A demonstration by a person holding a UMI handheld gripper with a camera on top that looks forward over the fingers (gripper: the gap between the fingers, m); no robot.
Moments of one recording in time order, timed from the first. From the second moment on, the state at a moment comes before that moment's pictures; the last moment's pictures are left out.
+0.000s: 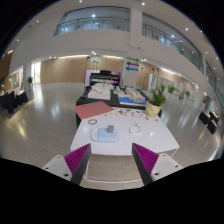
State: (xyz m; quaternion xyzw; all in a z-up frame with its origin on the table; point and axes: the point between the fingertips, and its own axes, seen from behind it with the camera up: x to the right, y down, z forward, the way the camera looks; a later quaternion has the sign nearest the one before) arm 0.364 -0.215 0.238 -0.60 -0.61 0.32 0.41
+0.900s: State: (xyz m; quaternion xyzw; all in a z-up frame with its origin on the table) arm 0.047 -0.186 0.045 -0.57 -0.61 0.38 0.40
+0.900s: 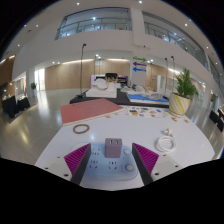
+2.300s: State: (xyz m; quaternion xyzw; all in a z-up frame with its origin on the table) arm 0.068 0.030 0.016 -0.65 -0.62 0.26 0.35
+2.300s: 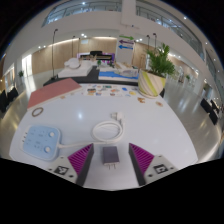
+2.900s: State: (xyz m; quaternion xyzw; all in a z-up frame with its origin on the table) arm 0.320 0.001 0.235 -0.66 -0.61 0.28 0.33
